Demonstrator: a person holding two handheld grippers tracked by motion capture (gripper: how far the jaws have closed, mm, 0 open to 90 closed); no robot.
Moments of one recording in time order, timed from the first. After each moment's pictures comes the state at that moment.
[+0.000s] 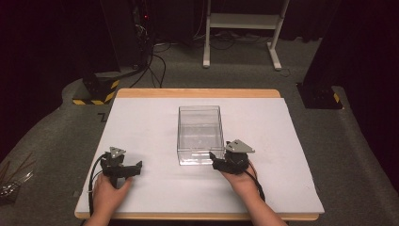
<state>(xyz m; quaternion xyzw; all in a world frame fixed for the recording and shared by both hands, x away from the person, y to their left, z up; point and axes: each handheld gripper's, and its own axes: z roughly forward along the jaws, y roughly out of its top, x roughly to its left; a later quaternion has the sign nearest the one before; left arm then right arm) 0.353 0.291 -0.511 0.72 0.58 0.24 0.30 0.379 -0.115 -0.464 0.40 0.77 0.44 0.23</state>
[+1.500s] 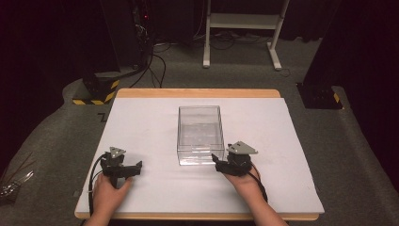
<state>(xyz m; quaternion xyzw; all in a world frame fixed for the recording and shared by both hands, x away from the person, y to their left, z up) 0.353 0.291 -0.511 0.72 0.58 0.24 0.30 0.372 -0.125 -0.464 0.40 0.78 0.43 0.22</state>
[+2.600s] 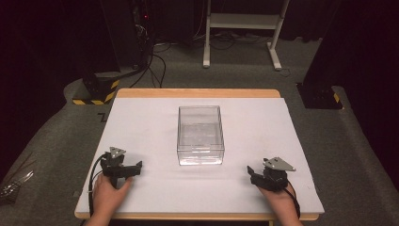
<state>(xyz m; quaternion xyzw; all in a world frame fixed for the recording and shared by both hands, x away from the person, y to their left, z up) 0.353 0.291 -0.511 0.72 0.58 0.24 0.30 0.339 -0.232 -0.491 0.47 0.76 0.36 0.26</state>
